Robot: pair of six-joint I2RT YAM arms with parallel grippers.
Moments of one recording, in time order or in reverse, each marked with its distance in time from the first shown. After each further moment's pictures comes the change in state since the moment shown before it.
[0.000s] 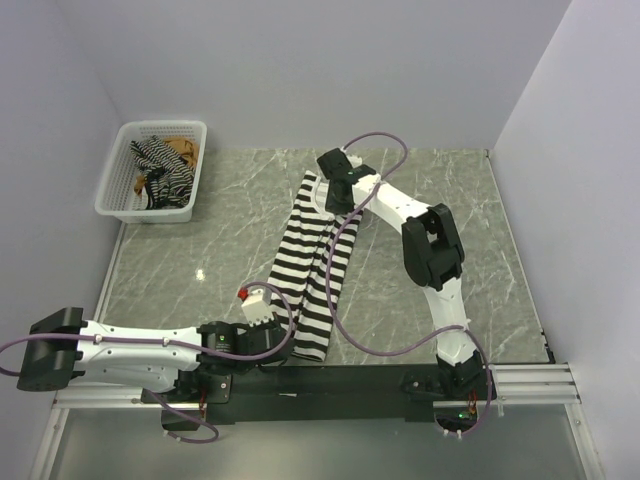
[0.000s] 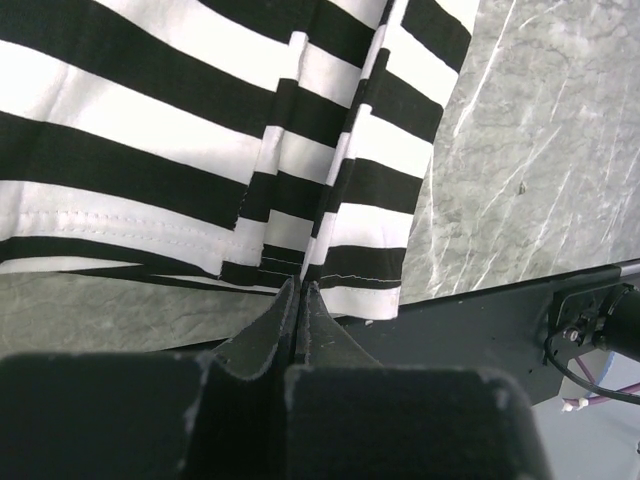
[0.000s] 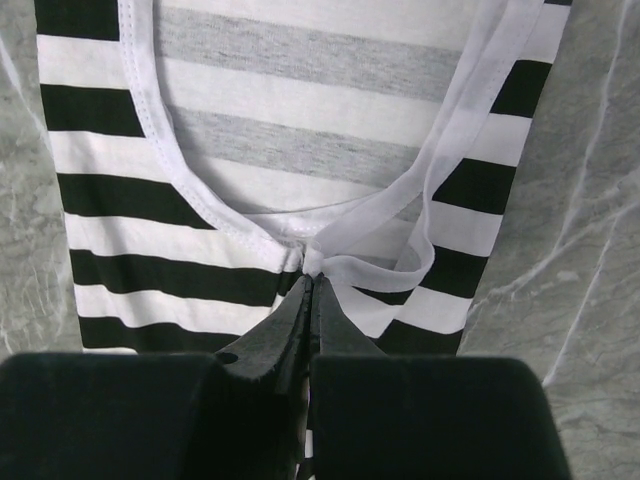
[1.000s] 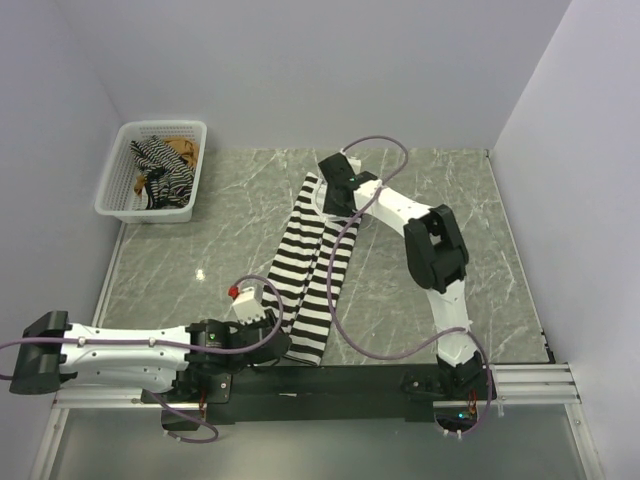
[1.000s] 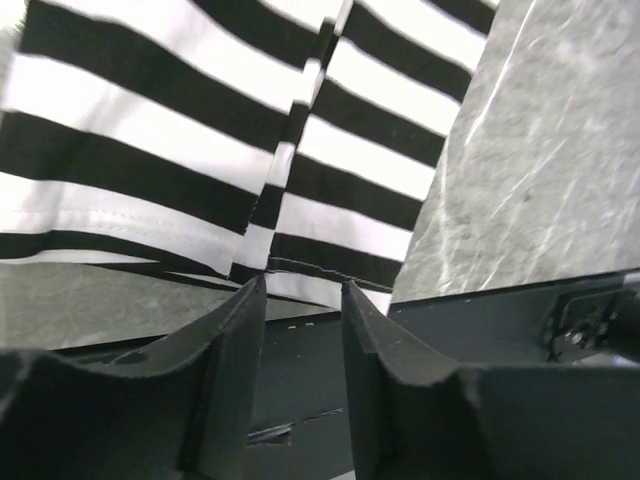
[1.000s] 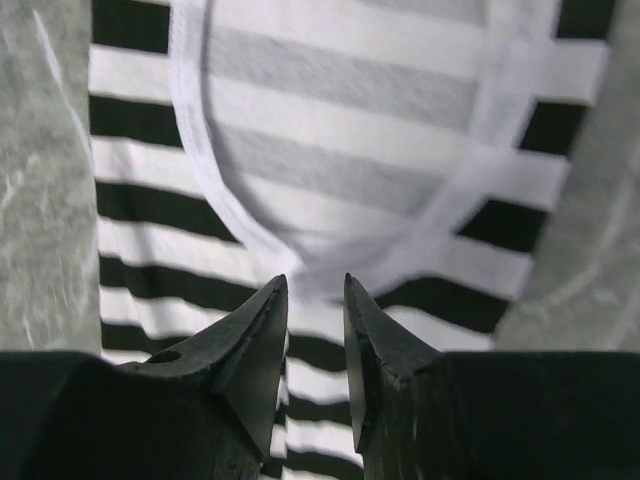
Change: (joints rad) left arm 0.000 -0.073 0.018 -0.130 -0.012 -0.024; right arm 0.007 -0.017 -0.074 0.132 -0.032 -0.012
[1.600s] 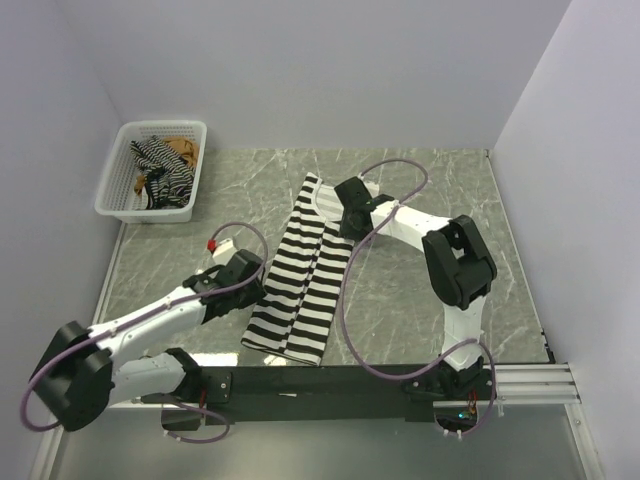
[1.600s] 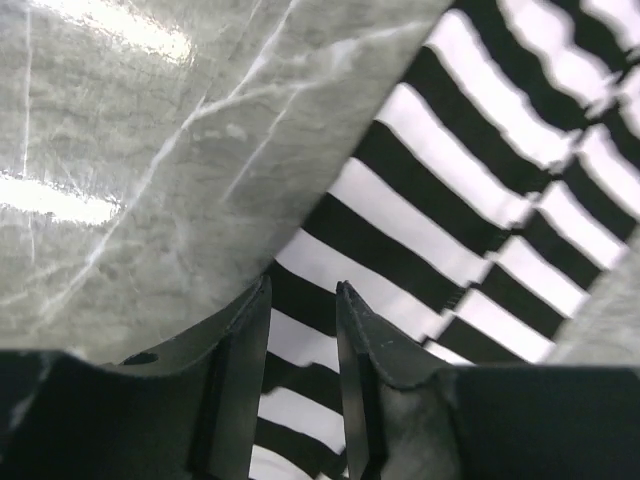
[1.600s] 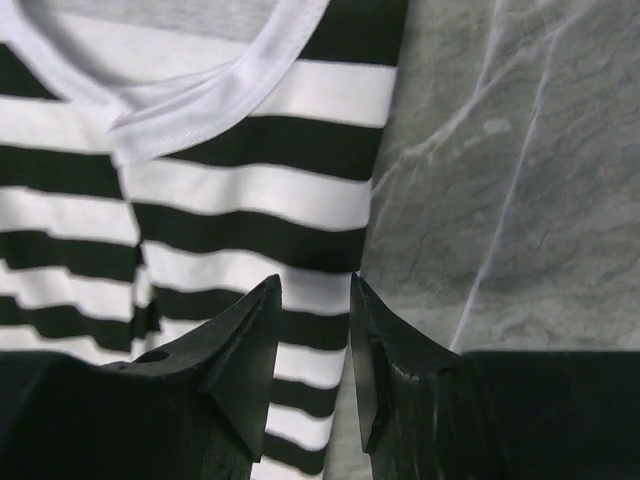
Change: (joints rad) left arm 0.717 0.154 0.079 0.136 0.208 0.463; right arm -0.004 -0.265 -0.445 0.095 0.006 0.052
